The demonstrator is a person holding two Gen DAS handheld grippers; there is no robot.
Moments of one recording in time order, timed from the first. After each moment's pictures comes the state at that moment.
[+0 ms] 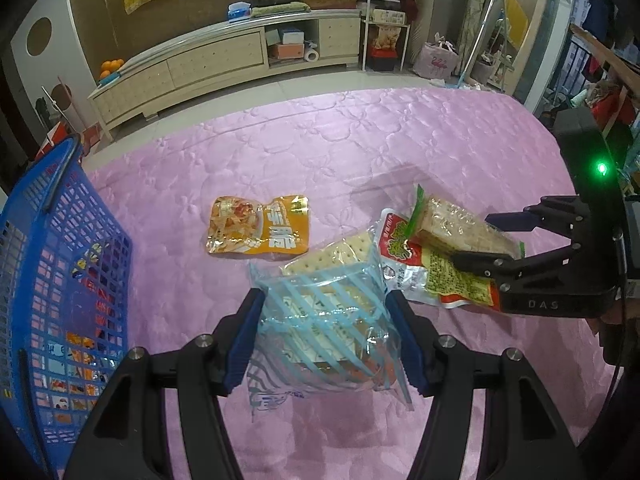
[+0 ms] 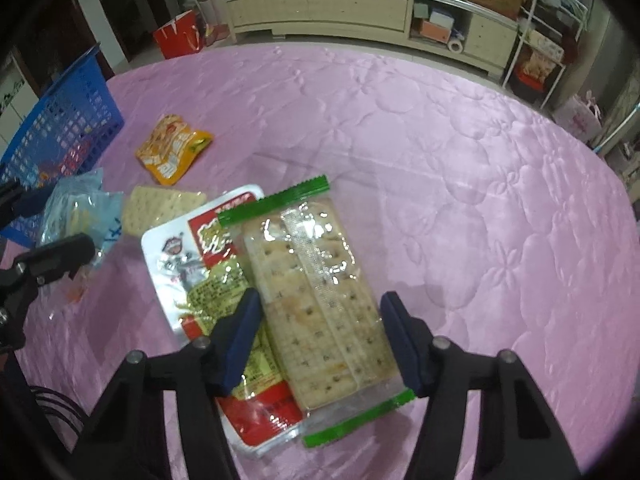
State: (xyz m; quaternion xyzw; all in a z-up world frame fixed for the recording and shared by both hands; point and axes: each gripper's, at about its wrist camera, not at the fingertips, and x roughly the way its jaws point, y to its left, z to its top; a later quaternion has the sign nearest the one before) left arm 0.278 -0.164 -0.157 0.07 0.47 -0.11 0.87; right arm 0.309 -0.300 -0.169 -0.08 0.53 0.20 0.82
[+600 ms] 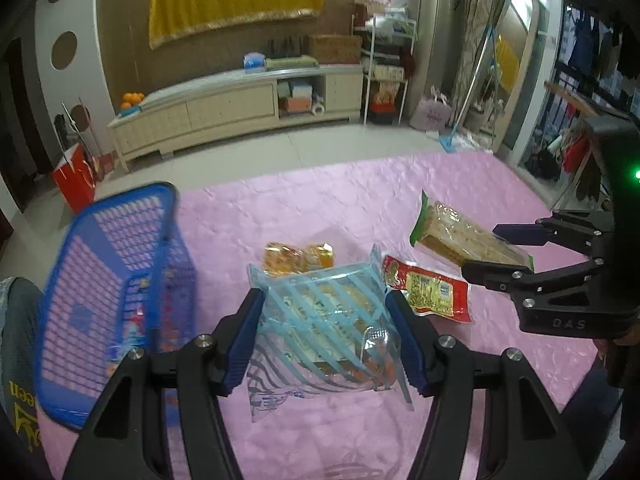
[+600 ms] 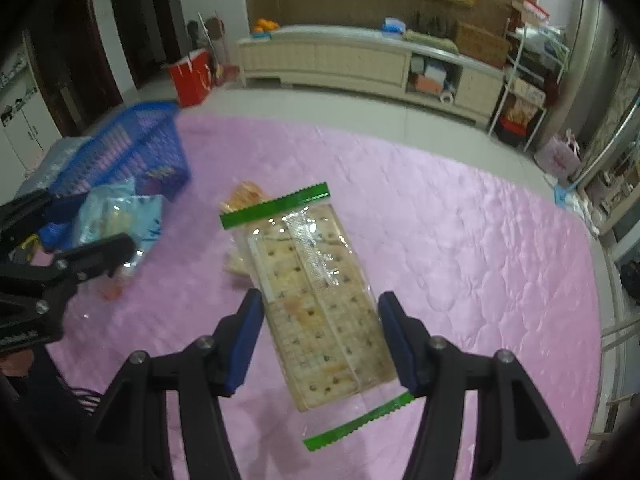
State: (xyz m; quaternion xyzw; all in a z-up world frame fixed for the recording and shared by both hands) left arm 0.210 -0.111 -0.064 0.04 0.39 -0.11 0.91; right arm 0.234 -0.261 -0.046 -0.08 0.44 0.19 0.87
